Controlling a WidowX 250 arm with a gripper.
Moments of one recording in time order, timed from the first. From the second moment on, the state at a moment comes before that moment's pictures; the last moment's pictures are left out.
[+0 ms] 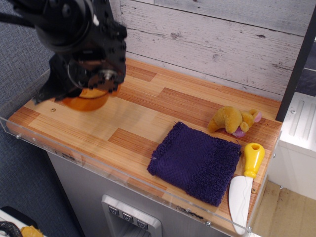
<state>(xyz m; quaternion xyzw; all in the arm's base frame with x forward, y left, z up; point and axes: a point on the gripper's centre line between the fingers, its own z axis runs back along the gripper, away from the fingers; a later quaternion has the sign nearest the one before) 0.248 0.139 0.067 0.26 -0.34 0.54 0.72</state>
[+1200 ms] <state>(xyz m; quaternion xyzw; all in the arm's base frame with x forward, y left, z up) 0.232 0.141 0.045 0.28 -0.26 0.56 0.73</state>
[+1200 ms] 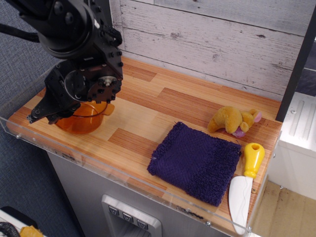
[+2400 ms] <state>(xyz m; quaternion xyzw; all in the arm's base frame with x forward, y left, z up) 0.285 0.124 0.128 0.18 -0.43 0.46 0.76</state>
